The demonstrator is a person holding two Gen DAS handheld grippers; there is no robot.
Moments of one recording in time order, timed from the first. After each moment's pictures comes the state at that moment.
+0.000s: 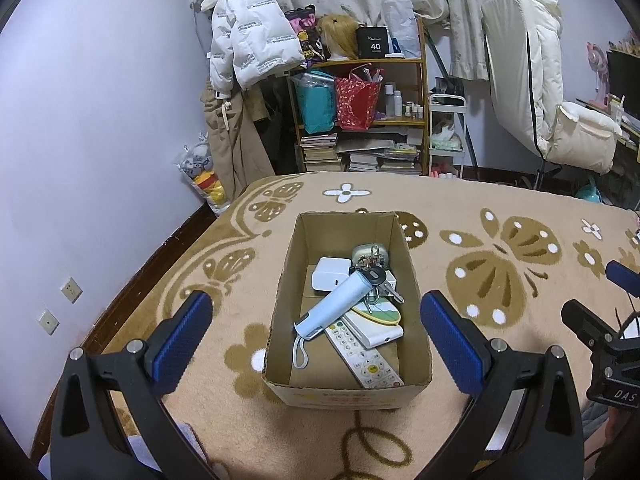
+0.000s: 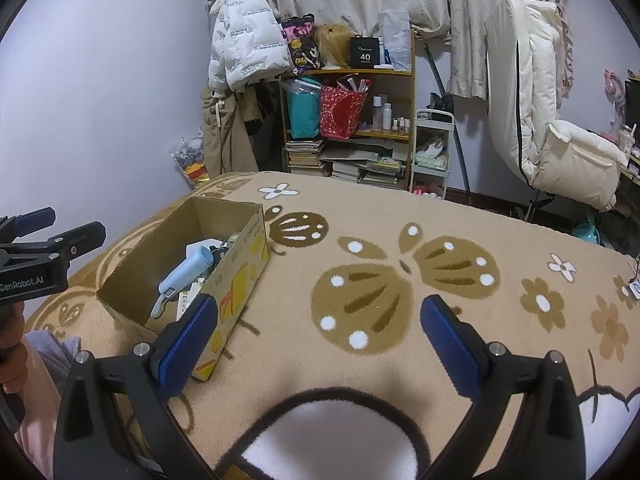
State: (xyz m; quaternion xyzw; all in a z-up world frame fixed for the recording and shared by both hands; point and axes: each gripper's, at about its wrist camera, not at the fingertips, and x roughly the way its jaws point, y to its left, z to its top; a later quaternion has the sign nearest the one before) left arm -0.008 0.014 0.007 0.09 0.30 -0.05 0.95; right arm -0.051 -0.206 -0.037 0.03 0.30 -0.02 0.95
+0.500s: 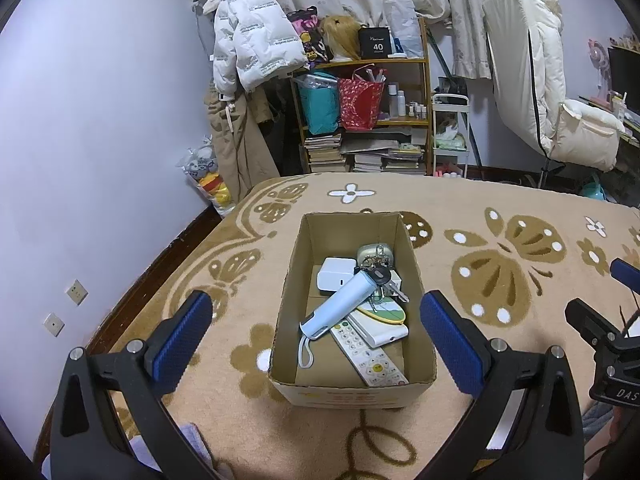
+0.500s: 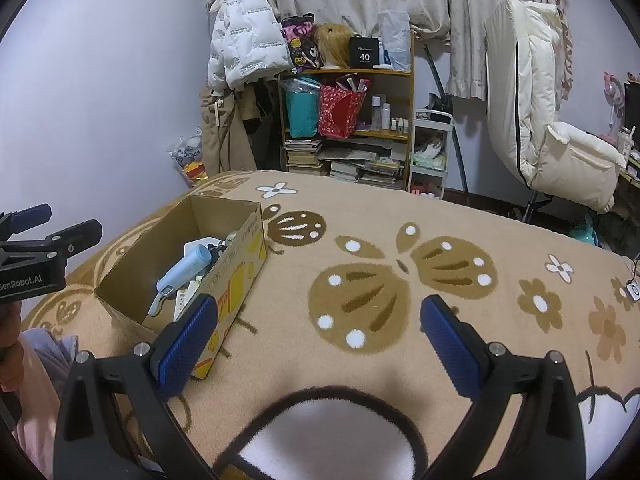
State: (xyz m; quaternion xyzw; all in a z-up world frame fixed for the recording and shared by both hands) left arm -0.009 0.017 0.006 0.10 0.30 -0.05 0.95; right arm -0.051 -0.207 -0.038 0.03 0.30 -0.02 0.95
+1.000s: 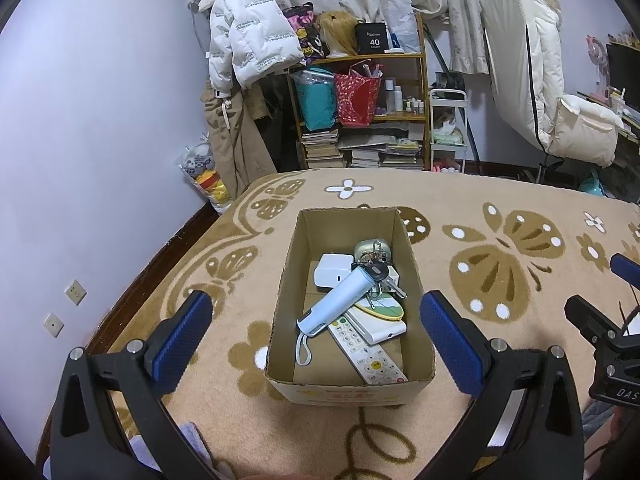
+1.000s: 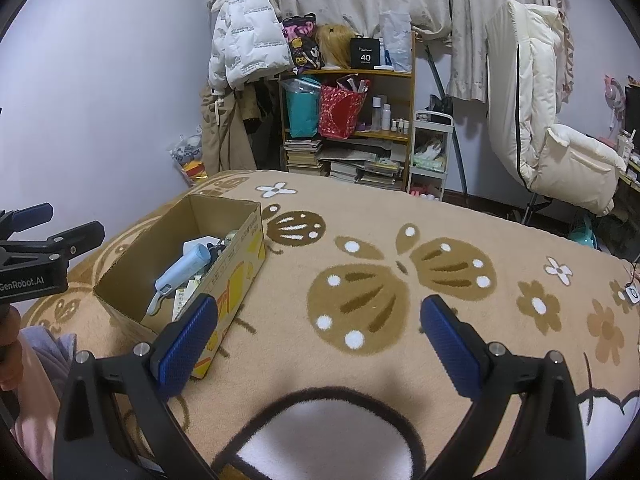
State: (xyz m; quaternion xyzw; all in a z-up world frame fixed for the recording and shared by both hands) left arm -0.006 0.017 0.004 0.10 0.31 -0.05 0.94; right arm -0.051 -0.207 -0.038 0.03 0.30 -0.02 0.95
